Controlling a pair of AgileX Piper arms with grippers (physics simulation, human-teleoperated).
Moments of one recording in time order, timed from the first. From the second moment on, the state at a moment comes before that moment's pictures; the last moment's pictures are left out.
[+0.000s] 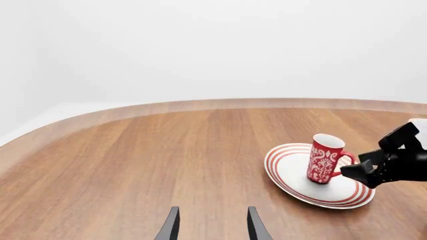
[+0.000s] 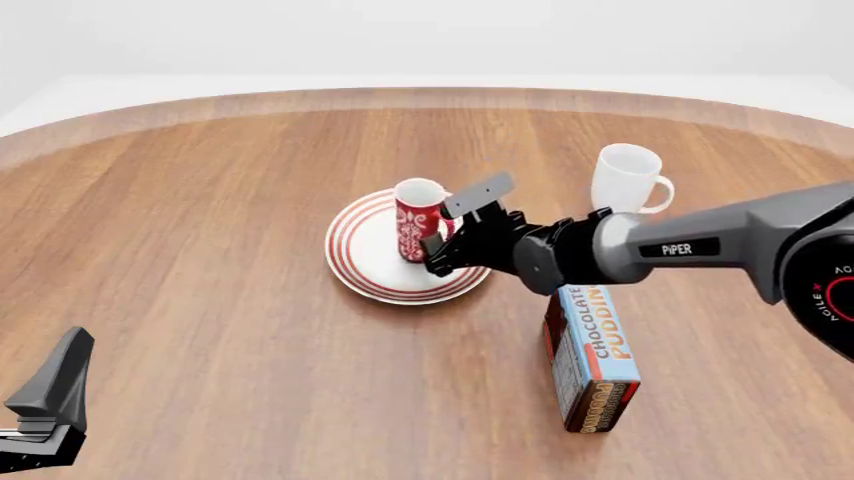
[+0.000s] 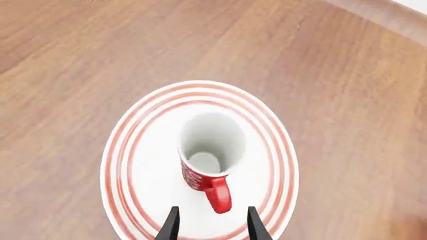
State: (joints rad) left arm 0.00 0.01 0.00 0.00 0.00; right arm 0.53 2.00 -1.14 -0.22 -0.08
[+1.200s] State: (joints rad) left arm 0.00 0.01 0.00 0.00 0.00; right arm 0.53 1.64 -0.94 -0.16 -0.06
